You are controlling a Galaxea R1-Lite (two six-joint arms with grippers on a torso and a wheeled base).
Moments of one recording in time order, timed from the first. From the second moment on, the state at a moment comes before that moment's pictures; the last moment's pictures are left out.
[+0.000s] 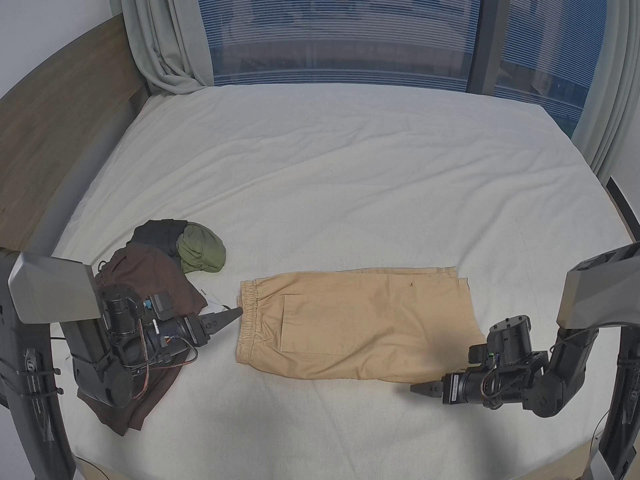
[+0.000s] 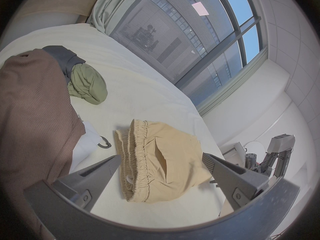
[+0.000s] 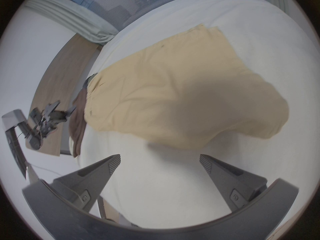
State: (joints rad) left arm -0.11 2.30 -0.46 -1.55 -0.59 -0.48; right arm 0.36 2.23 -0.35 -1.06 0.26 0.43
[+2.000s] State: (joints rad) left arm -0.22 2.62 -0.72 -1.55 -0.50 -0.67; right arm 0.41 2.08 -0.32 -1.39 0.49 0.52
